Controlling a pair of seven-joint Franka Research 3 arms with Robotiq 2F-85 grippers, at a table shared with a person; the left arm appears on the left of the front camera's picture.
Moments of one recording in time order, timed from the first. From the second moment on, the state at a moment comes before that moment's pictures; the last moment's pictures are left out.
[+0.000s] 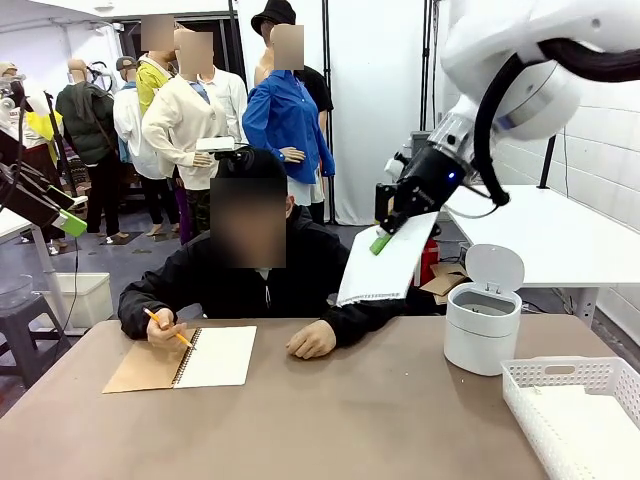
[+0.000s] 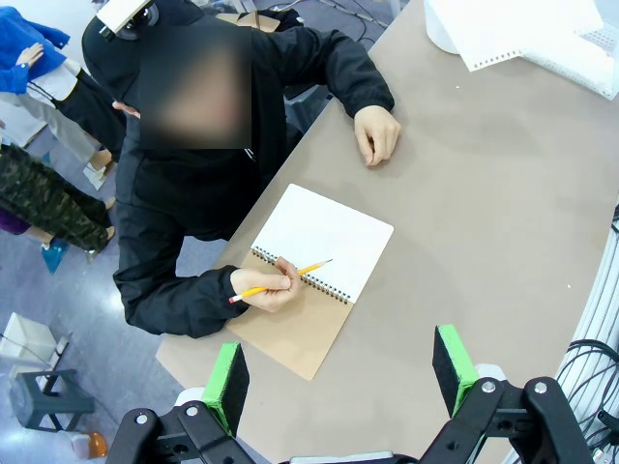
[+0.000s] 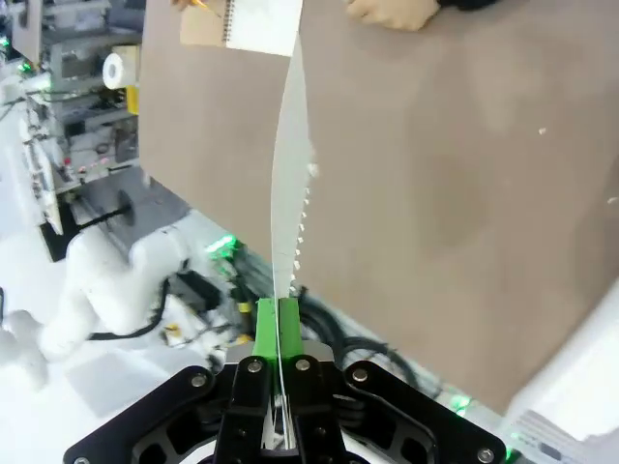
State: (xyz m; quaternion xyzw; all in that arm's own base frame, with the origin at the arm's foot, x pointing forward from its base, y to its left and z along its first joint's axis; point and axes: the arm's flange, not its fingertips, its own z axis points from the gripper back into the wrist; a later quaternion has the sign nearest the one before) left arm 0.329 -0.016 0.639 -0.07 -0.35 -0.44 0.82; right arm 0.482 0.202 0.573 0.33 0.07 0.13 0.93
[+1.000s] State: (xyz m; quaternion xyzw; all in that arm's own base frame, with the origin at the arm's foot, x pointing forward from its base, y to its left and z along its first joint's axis) left arm 0.329 -0.016 0.639 -0.07 -0.35 -0.44 0.82; right arm 0.411 0.057 0.576 0.12 -0.15 0.04 0.98
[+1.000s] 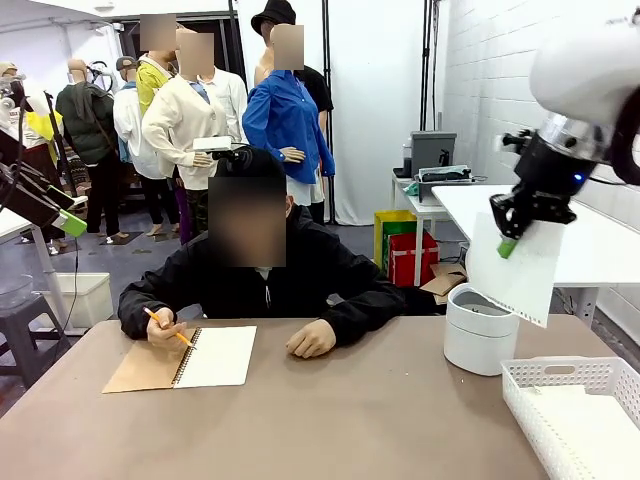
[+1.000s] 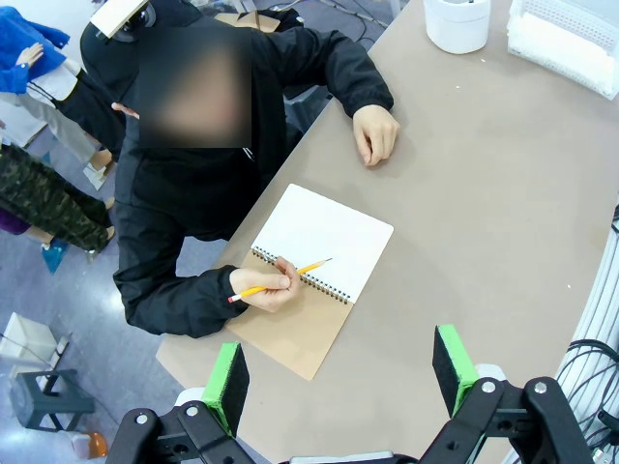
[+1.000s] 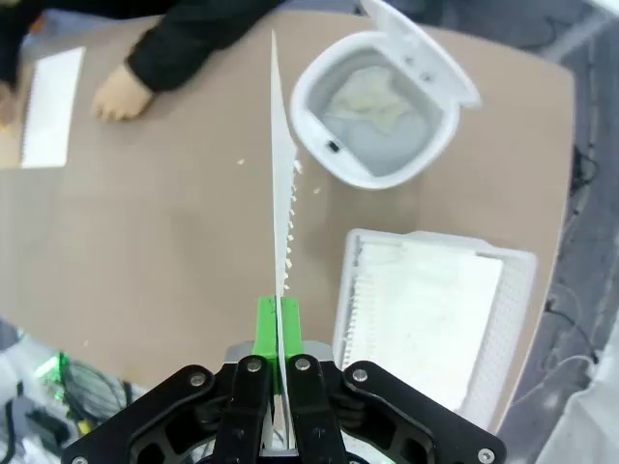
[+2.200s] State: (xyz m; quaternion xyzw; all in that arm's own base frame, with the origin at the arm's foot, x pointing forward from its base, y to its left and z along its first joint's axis) left arm 0.329 -0.016 0.639 -0.07 -0.35 -0.44 0.82; right arm 0.358 0.005 0.532 0.15 -0.15 -0.03 0.98
